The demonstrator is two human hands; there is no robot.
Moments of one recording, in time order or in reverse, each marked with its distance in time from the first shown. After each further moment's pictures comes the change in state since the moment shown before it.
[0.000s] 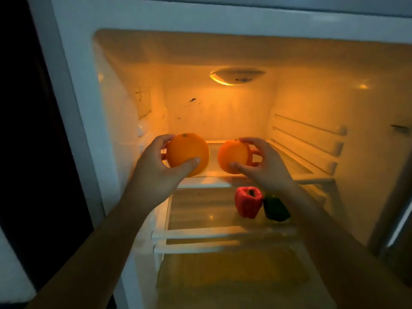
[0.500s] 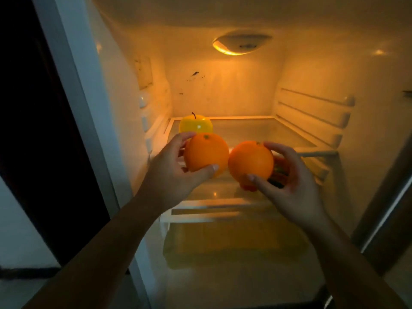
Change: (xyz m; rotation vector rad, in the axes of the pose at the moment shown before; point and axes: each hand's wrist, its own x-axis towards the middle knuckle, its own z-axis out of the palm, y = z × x) left_hand -0.048 -0.008 0.016 0.026 -0.138 0.069; right_hand -0.106 -0.015 -0.018 0.201 0.047 -0.013
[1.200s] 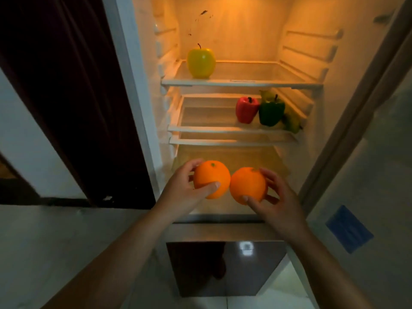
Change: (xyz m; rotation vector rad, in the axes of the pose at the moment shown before) left_hand -0.199 -0.017 0.051 -0.126 -0.152 -0.389; right_hand -0.209 -0.004 -0.019 0.010 -0.135 0.327
